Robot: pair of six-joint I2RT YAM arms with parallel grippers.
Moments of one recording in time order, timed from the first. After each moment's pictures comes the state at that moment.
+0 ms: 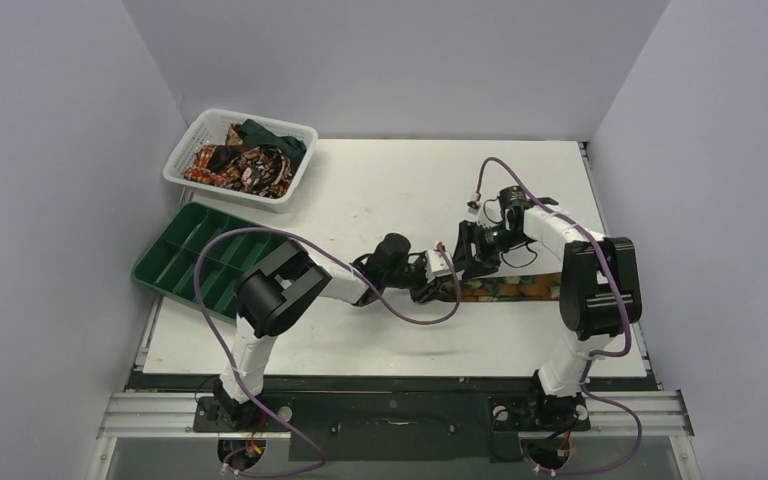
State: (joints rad) left arm -0.85 2.10 1.05 0.59 0.55 0.25; right arm 0.12 1.80 1.18 -0.80 -0.72 0.06
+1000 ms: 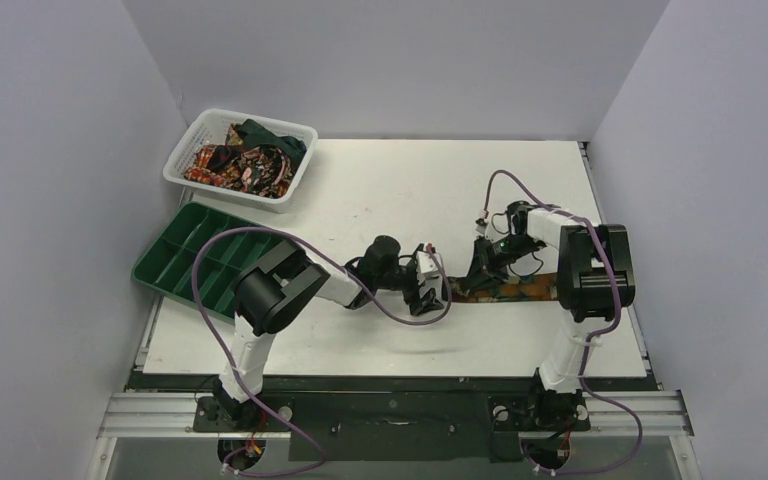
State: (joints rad) left arm -0.82 2.09 0.98 0.68 0.61 0.23; right arm 0.08 1.91 1.16 -0.84 -0.74 0.03
